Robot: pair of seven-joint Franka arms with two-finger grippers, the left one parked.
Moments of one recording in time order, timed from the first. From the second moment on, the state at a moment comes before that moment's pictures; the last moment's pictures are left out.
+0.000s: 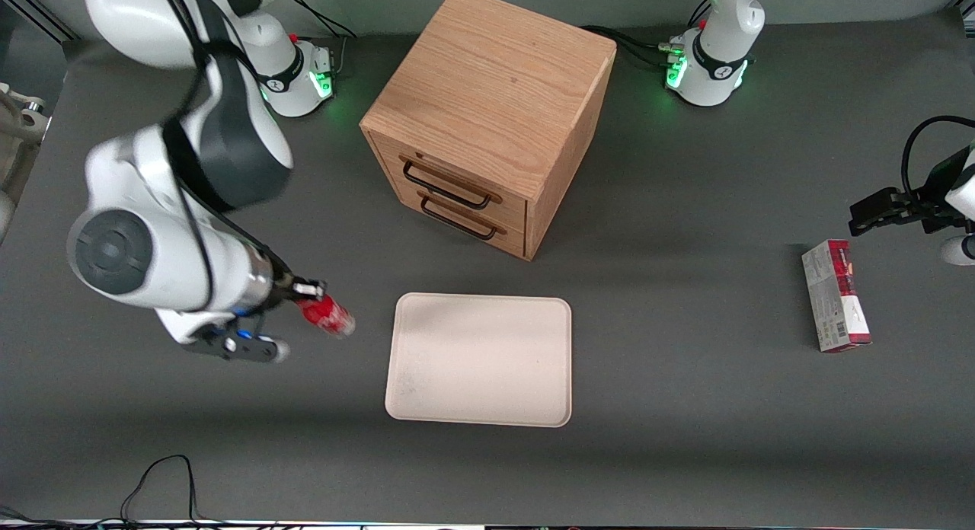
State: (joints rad) arm 0.42 0.71 -0.17 -0.88 0.18 1.46 0.47
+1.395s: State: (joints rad) arm 0.45 0.98 -0.12 -0.82 0.18 1.79 0.62
